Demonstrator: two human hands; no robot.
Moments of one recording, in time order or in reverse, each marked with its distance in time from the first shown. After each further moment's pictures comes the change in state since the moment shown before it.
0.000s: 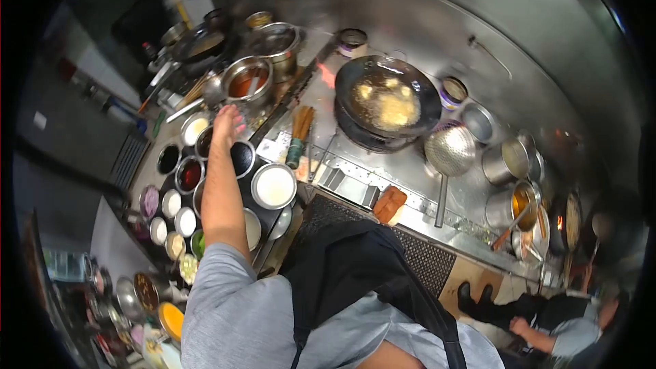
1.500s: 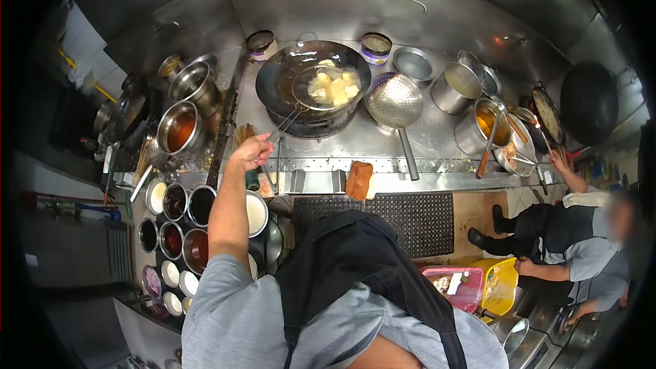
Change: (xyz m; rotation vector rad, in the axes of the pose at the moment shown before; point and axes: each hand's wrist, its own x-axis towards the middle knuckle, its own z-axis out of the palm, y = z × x) left_hand -0.036 -0.081 0.182 0.406 -0.937 -0.508; right_hand -0.033 0.010 0.154 0.344 0.193 0.084
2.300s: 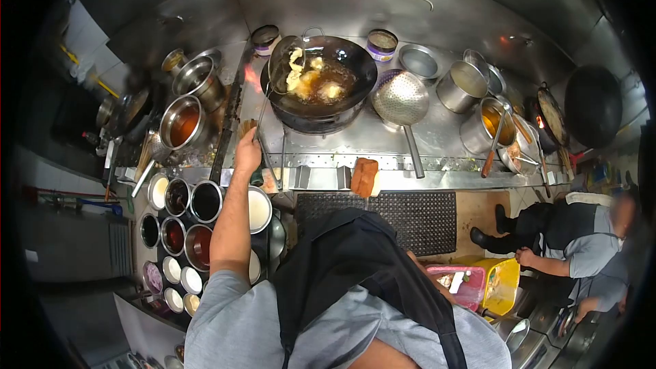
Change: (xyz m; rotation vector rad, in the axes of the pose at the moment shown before) left_hand -0.019 -0.033 -0.001 0.894 0.764 0.650; right_hand -0.015 -0.039 -0.009 0.019 -0.092 0.124
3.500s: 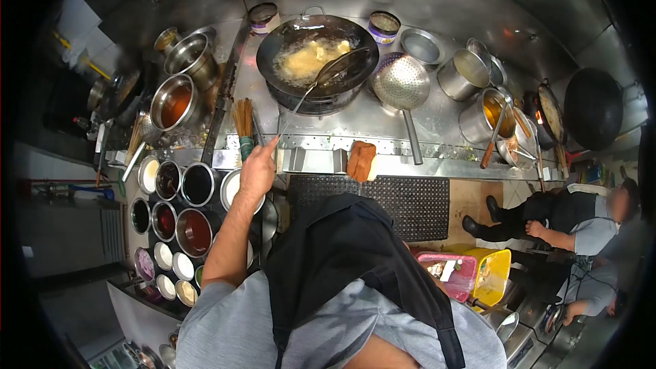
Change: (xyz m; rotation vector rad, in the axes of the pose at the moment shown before) left_hand -0.097 0.074 -0.023 0.168 -0.141 0.239; right_hand -0.010 0.002 0.005 -0.103 -0.046 -0.076
